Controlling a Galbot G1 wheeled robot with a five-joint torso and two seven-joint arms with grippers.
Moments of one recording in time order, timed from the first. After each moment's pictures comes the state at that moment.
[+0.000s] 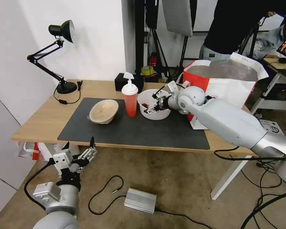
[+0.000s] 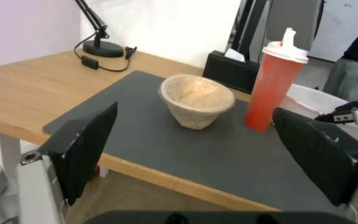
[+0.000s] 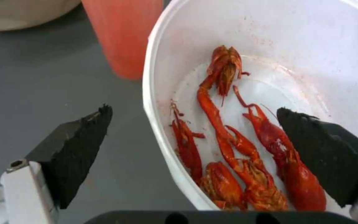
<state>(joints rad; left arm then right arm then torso) 1.68 -1.21 -0.46 -2.42 -0.46 0.12 -0.46 0.06 1.02 -0.64 1.31 0.98 -0.73 -0.11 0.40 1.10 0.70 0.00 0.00</state>
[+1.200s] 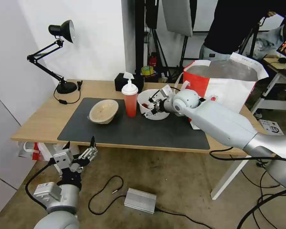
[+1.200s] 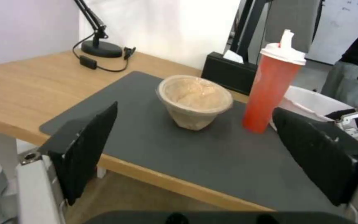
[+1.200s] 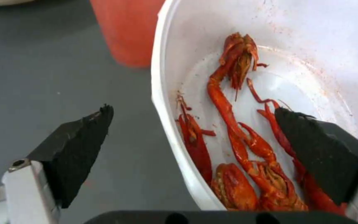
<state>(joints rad) 1.68 -1.21 -0.45 -2.41 -0.46 0.11 -0.45 0.05 1.06 -0.65 1.26 0.92 -0.73 -0.15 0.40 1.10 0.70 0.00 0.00</state>
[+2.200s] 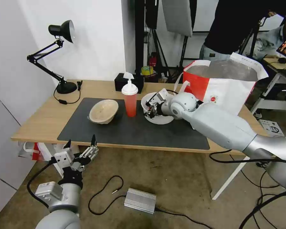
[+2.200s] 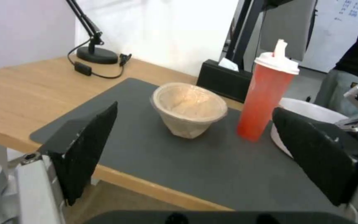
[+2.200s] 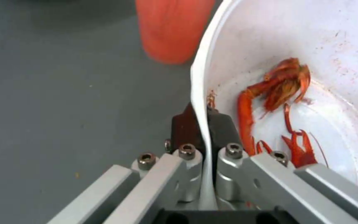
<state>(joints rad) 1.65 -1.21 -0.43 -2.40 -0.46 0.08 -0.45 0.05 1.06 -0.68 1.29 0.90 -0.72 -0.16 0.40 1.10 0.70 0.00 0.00</state>
